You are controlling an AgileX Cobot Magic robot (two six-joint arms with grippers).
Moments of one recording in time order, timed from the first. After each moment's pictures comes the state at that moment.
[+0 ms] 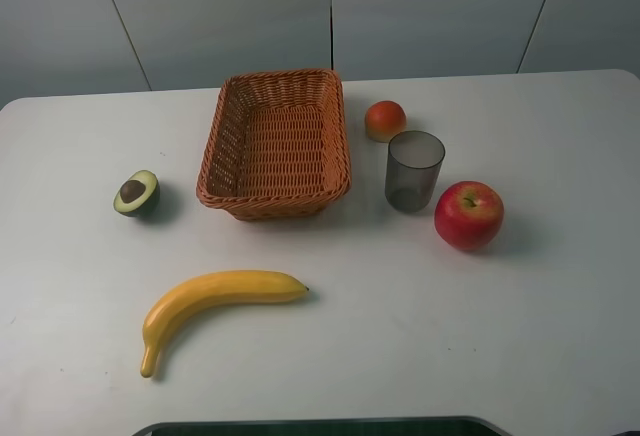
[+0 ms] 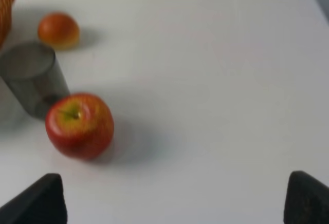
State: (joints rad) left arm -0.05 0.00 -0.51 0.14 1.09 -0.15; right arm -0.09 0.19 -0.54 0.09 1.10 -0.12
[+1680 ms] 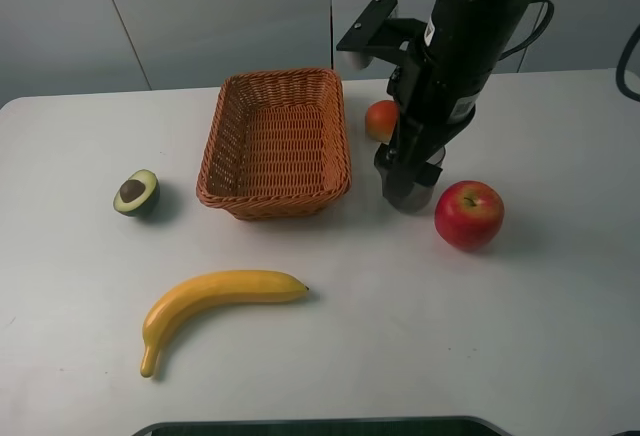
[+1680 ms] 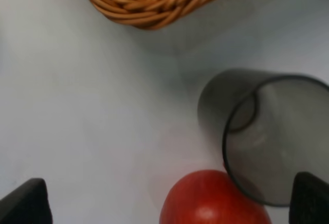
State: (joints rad) left arm -0.05 0.00 -0.51 0.14 1.09 -0.15; right arm 0.62 1.73 -1.19 -0.01 0.96 -0.47
